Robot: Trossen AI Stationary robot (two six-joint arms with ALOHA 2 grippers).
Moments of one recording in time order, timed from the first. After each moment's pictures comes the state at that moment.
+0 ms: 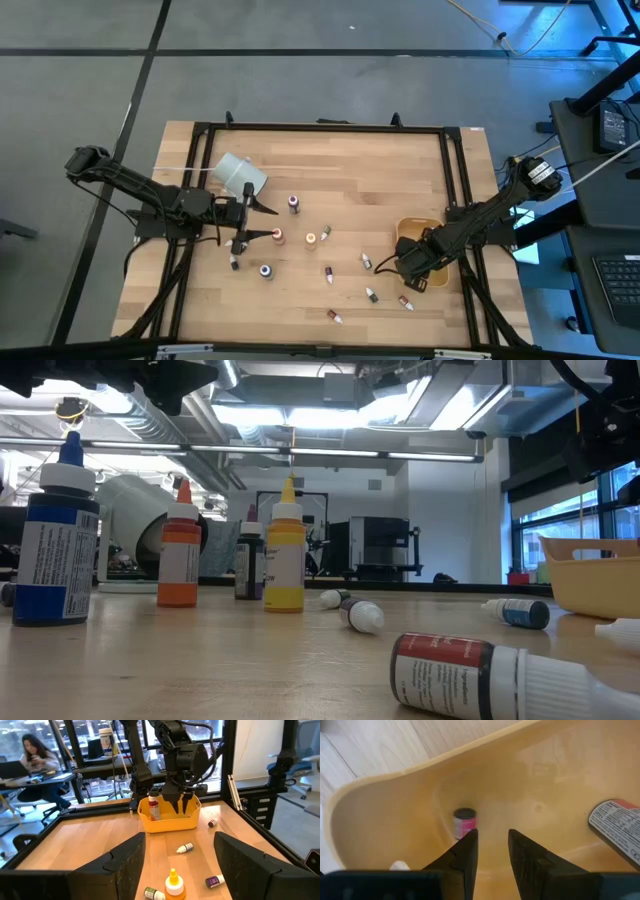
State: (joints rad) left arm -0.31 0.81 0.36 0.38 -0.24 0.04; right arm 0.59 1.44 0.82 -0.89 -0.08 1.04
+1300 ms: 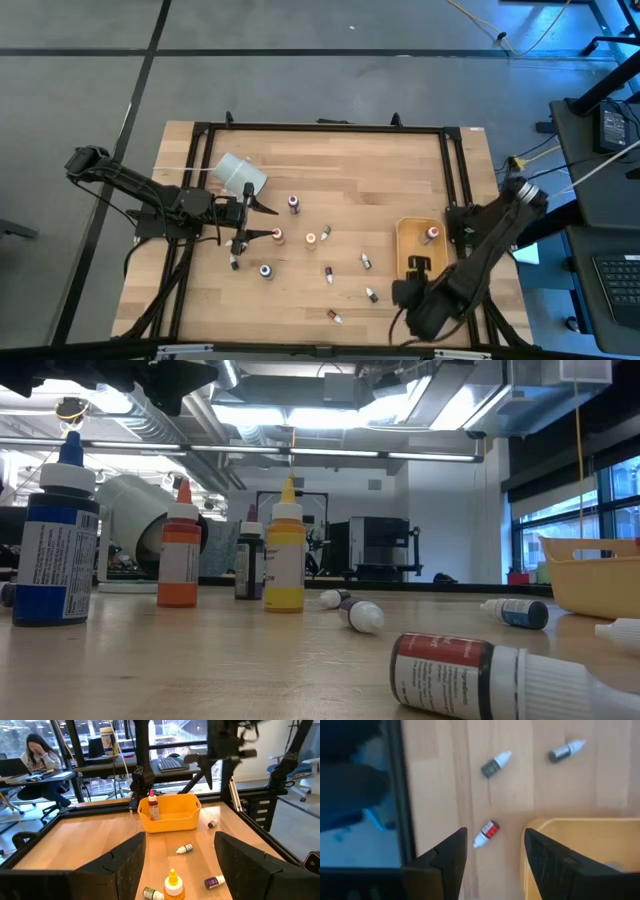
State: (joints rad) left arm -0.31 0.81 0.36 0.39 -0.24 0.04; right arm 0.86 1.72 1.50 -1.21 0.17 0.91
